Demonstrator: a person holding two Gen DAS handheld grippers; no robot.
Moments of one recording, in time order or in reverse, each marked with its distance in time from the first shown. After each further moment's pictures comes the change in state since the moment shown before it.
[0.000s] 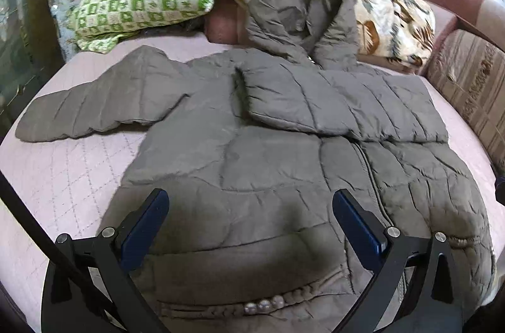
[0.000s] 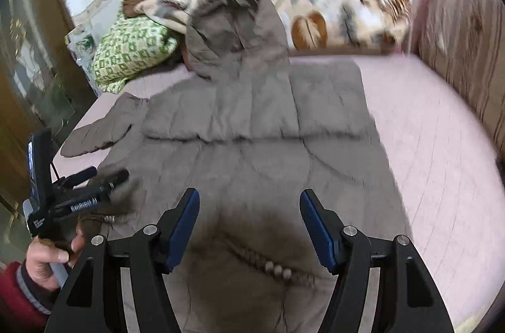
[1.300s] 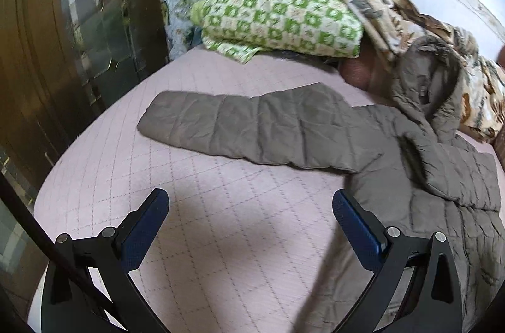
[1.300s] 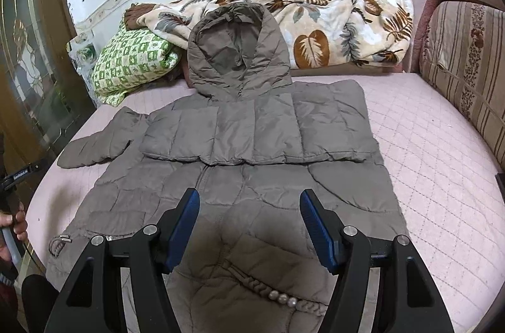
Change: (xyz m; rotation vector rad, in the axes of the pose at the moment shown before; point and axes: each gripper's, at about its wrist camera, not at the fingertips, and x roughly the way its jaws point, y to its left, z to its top) left arm -0.070 0.211 0.027 -0.232 -0.048 0.287; right arm 0.012 0.012 0.014 -0.034 -0.087 -0.006
